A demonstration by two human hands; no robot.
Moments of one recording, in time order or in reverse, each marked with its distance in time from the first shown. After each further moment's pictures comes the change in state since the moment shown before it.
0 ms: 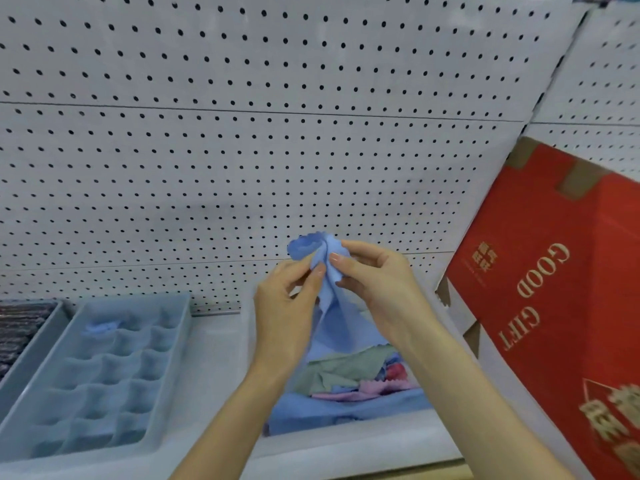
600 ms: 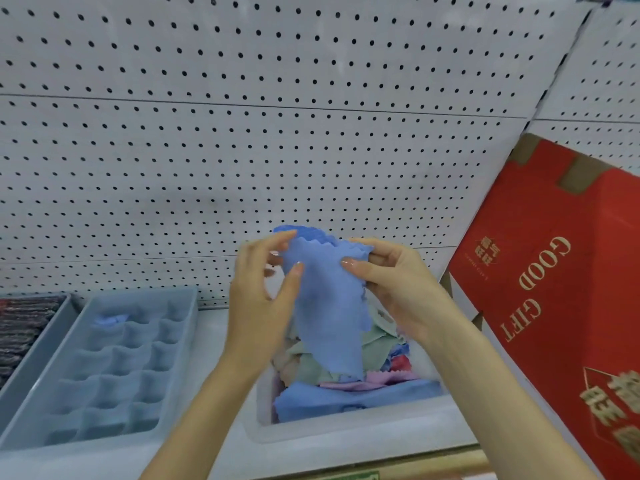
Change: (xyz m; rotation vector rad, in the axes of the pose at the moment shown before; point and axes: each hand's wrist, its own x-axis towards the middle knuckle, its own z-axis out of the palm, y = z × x) left_hand -0.001 0.007 -0.048 0.202 -0.052 0.252; right_hand -0.016 -0.009 -0.002 -0.001 -0.146 0.028
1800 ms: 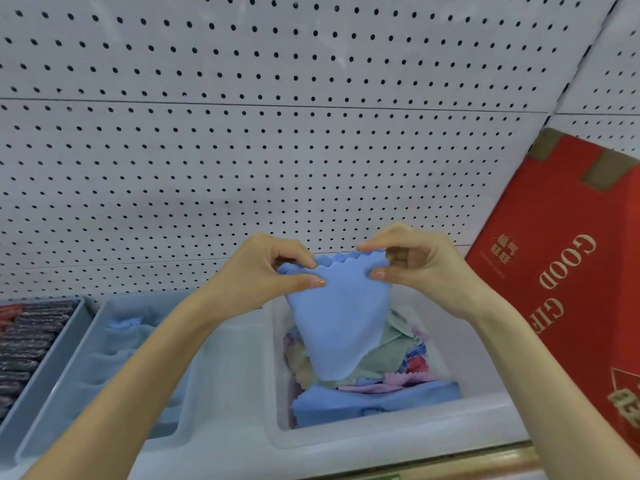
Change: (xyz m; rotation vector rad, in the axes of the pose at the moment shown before) left_hand 0.062 -0.004 -0.048 0.011 -0.639 -0.110; right_hand 0.016 -0.009 -0.019 -0.497 -0.198 -0.283
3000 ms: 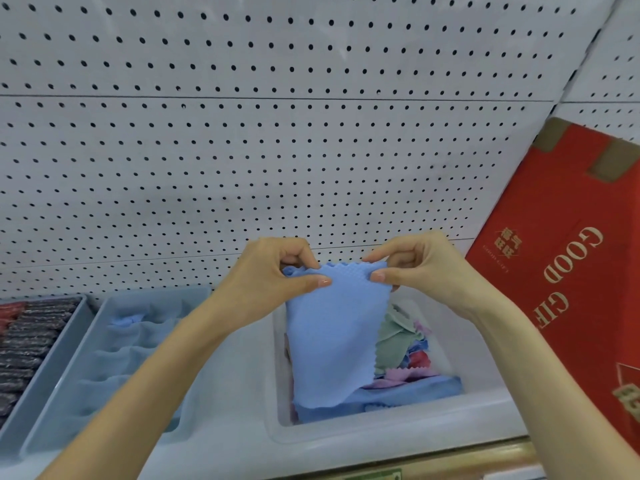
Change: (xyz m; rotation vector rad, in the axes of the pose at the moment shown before) left_hand -0.004 0.009 0.019 0.057 0.111 -0.113; right_hand -0.002 0.005 -0.004 -0.105 0.031 0.262
